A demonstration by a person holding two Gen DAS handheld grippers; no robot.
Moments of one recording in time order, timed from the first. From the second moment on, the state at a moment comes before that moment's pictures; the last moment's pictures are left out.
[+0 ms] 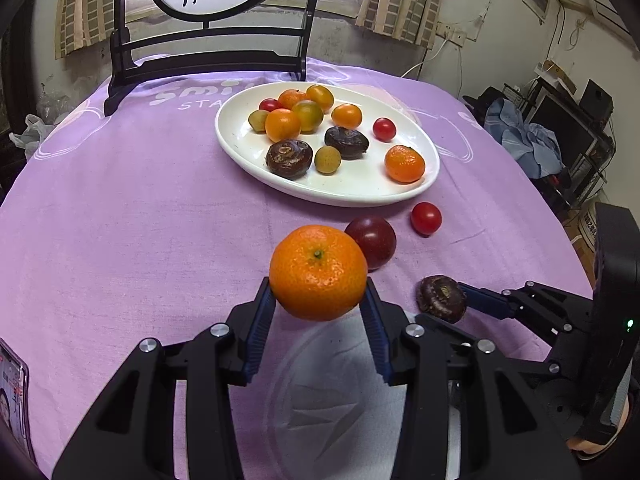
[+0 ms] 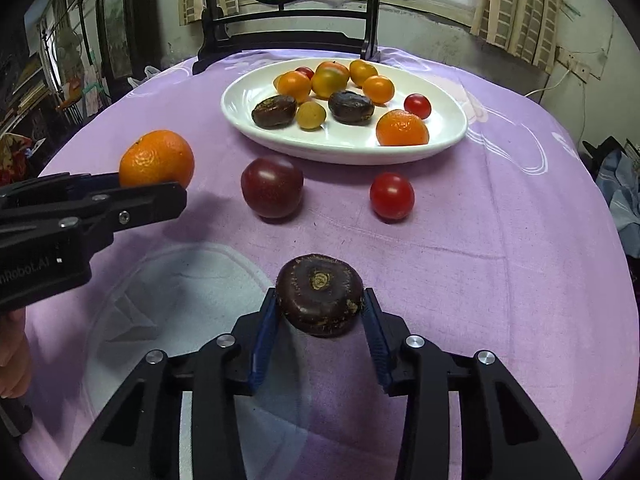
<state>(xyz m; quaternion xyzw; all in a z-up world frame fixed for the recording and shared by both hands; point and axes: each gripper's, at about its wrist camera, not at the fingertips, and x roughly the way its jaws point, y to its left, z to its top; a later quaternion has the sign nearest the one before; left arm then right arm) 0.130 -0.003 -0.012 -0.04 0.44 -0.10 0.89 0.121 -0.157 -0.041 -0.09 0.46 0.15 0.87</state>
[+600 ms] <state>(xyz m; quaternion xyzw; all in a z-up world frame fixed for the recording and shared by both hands) 0.219 -0.025 0.038 0.01 0.40 -0.09 0.91 0.186 -0.154 0.029 -0.06 0.37 0.16 0.91</state>
